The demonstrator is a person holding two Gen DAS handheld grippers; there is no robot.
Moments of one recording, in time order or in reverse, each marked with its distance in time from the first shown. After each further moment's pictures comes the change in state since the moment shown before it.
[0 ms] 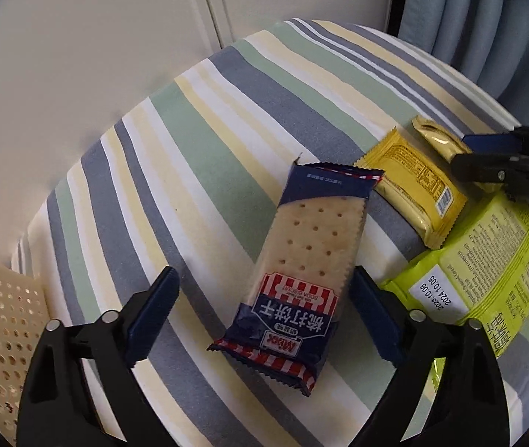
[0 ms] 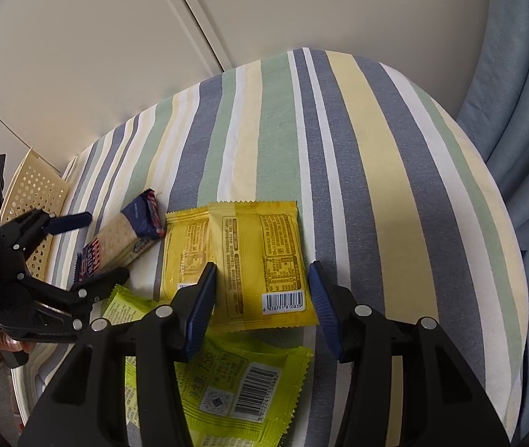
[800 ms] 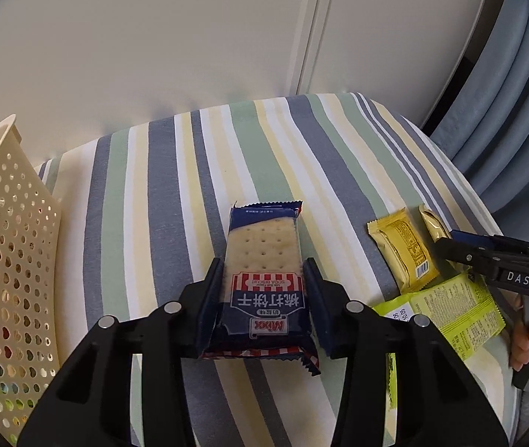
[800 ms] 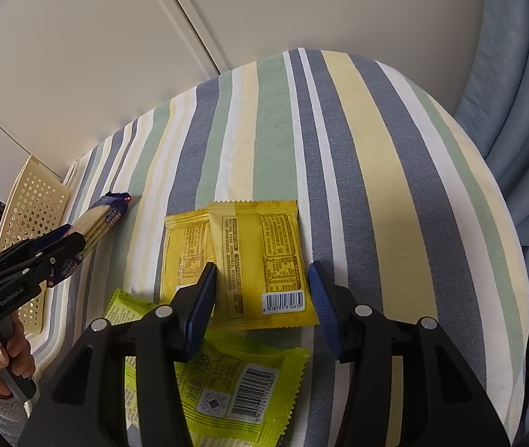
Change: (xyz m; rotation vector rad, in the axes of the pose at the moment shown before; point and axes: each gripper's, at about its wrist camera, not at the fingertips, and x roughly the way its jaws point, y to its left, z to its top) left arm -0.055 0.044 -0.038 -0.350 -0.156 -0.029; right arm 0.000 0.000 0.000 0.025 -0.005 0.008
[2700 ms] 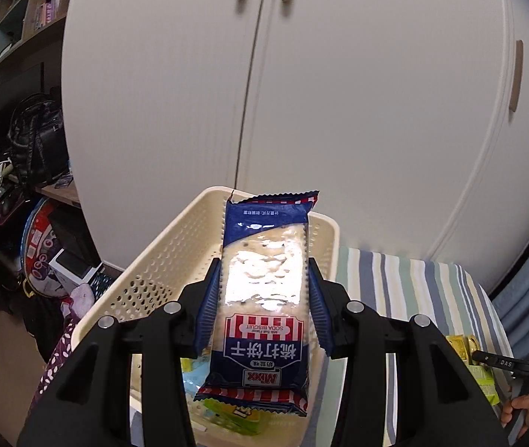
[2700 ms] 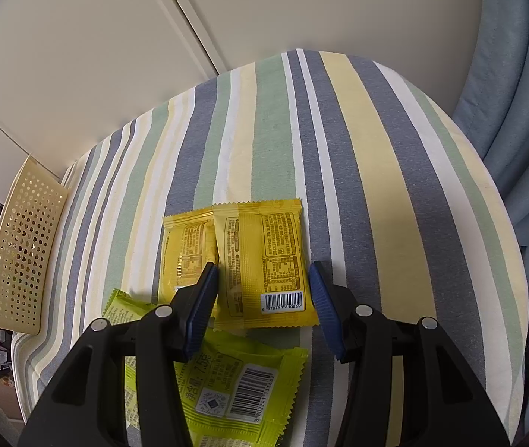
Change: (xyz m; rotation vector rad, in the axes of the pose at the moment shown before) left arm -0.219 0.155 -0.068 -0.446 -0.462 0.369; right arm 0.000 -0.001 0.000 0.003 -0.002 -0.005
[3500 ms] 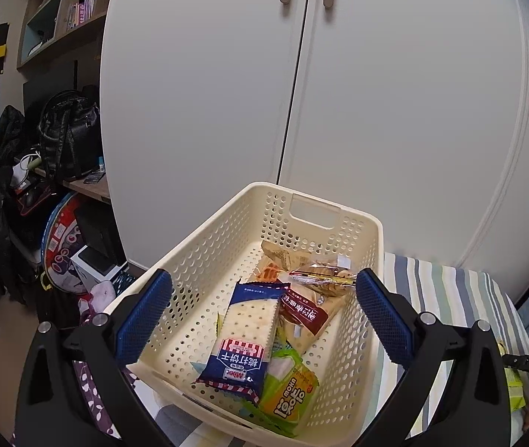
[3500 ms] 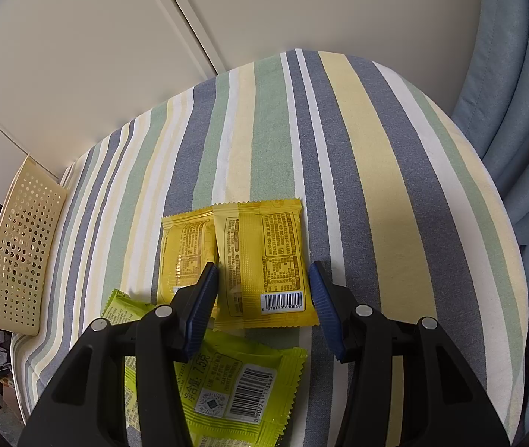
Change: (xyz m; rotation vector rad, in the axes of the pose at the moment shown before) left arm 0.002 0.015 -0.037 -0.026 -0.069 0.092; right arm 0.000 -0.001 0.000 0.002 0.000 -0.008
